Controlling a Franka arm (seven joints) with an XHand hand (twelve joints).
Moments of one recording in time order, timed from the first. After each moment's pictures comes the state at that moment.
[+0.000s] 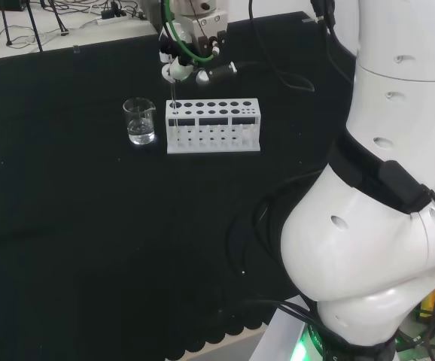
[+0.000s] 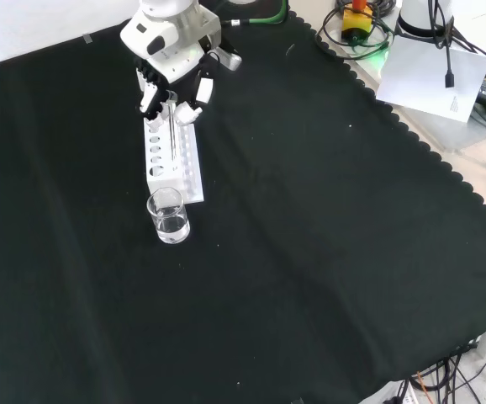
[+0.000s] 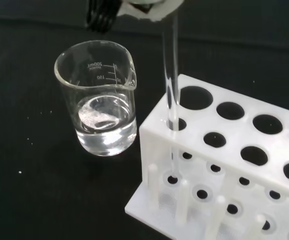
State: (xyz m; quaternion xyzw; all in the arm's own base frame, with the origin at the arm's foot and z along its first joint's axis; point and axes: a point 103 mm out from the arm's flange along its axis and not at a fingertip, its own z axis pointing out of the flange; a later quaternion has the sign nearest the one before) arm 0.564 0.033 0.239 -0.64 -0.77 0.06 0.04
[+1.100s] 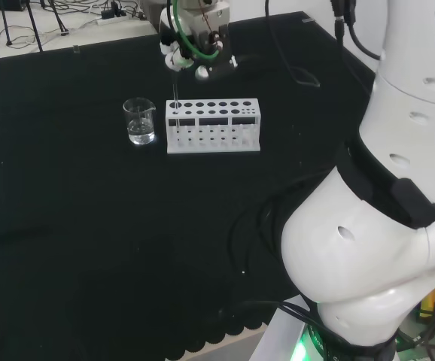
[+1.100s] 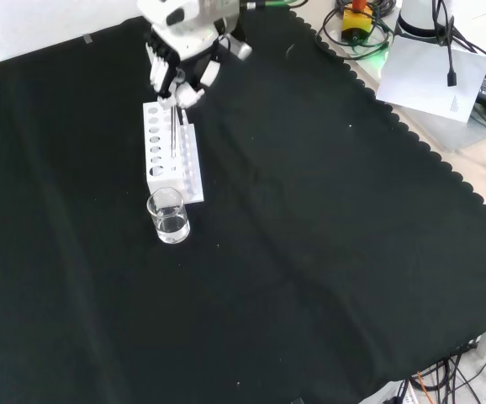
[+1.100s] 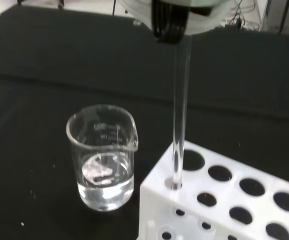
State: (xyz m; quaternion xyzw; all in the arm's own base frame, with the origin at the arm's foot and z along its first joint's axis) arm 0.542 0.039 0.284 -0.64 -0.77 0.01 -0.03
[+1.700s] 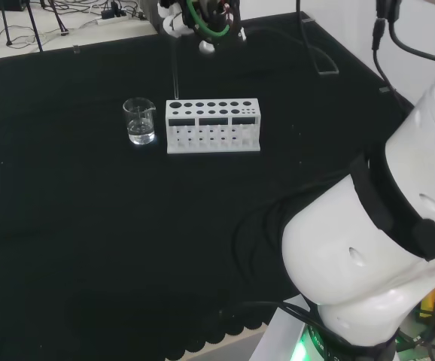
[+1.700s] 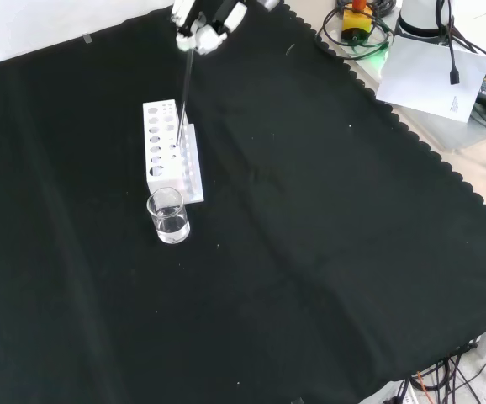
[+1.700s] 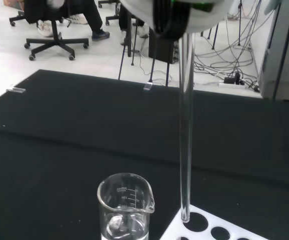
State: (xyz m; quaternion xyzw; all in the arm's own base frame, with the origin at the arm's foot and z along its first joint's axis) arm 0.492 0.048 0.369 -0.63 -0.77 -0.04 -0.07
